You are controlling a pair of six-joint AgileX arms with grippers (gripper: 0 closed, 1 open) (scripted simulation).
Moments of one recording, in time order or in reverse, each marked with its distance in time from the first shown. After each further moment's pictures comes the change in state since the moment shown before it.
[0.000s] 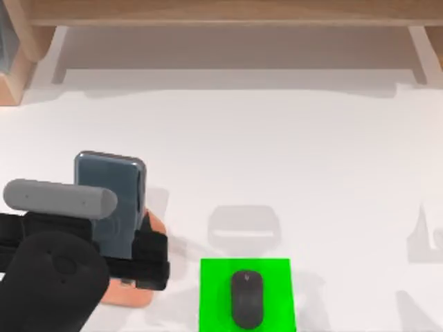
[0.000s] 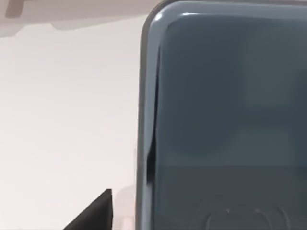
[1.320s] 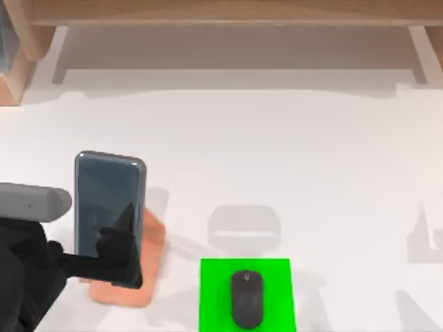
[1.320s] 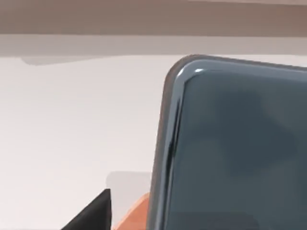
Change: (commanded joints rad) left arm 0.110 -0.261 -0.092 0.069 0.161 0.096; right arm 0.000 0.000 0.000 0.000 0.000 0.000
